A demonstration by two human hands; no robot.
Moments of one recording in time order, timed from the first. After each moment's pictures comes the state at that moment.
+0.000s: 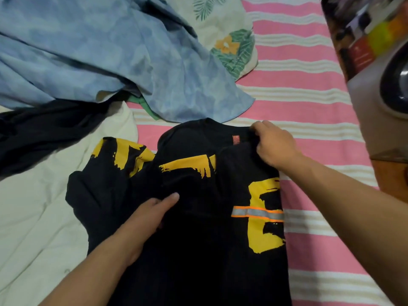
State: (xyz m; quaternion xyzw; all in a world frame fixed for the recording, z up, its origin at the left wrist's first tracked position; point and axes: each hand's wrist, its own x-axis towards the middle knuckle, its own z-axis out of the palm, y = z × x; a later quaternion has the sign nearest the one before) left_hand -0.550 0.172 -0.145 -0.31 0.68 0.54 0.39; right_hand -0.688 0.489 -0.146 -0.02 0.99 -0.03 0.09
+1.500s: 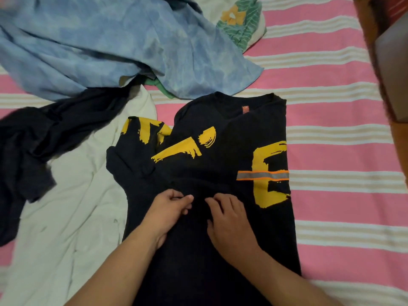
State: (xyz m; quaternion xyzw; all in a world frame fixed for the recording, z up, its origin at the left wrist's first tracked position) left_hand -0.481 0.169 -0.130 -0.31 0.69 0.56 0.34; right_hand -0.416 0.338 -0.172 -0.10 0.98 -0.16 0.08
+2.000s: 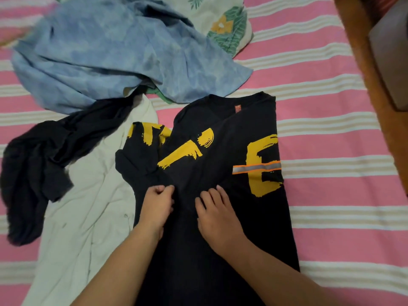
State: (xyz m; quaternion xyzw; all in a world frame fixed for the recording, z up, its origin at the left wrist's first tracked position) left_hand -0.469 0.162 -0.118 -0.40 0.73 0.52 0.20; right_hand -0.408 0.315 -0.167 -0.17 0.98 -0.10 0.07
